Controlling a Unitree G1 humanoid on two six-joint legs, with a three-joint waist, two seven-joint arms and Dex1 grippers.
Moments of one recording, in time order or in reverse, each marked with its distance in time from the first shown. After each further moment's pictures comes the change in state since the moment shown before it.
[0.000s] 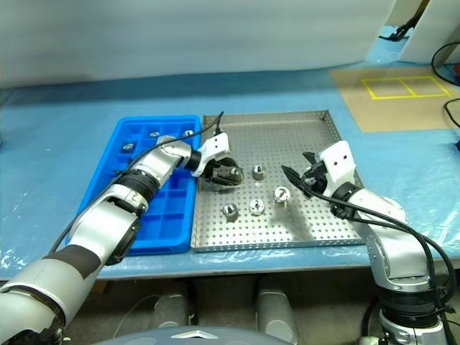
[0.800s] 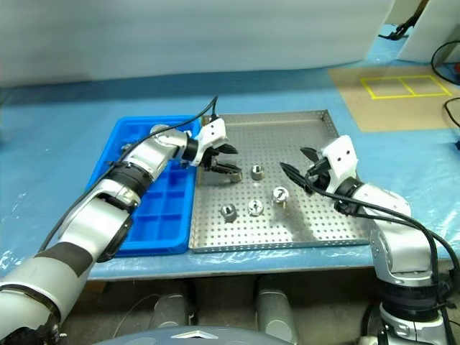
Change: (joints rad) left arm -0.039 0.056 -0.041 -0.071 -0.117 0.029 0.041; right arm 0.003 0.001 -0.039 0.000 -0.001 -0.018 0.091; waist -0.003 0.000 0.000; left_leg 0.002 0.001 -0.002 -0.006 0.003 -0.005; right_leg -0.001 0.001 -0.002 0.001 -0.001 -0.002
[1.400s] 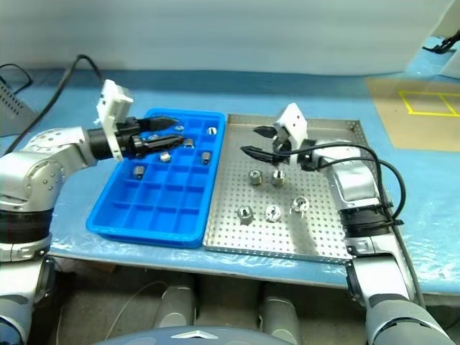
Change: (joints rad) left arm 0.393 0.405 0.349 -1.041 -0.524 0.703 0.157; right arm -0.468 0.024 0.219 0.540 -0.085 -0.203 0.330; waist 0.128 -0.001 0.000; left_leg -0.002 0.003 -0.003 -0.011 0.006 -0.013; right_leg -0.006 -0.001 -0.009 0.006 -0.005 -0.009
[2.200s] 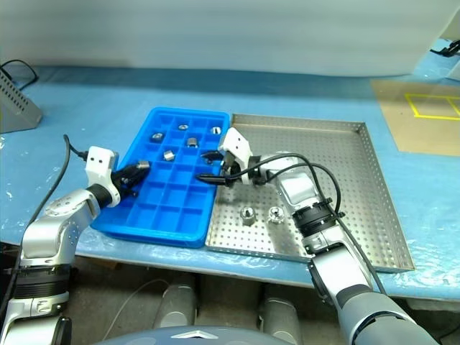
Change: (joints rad) left arm 0.478 -0.200 0.260 -0.034 0.241 -0.133 0.486; right arm -0.126 0.272 0.266 0.215 -0.068 -0.161 0.080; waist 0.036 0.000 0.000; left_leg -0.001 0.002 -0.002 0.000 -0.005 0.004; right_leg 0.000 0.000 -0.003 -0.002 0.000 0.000
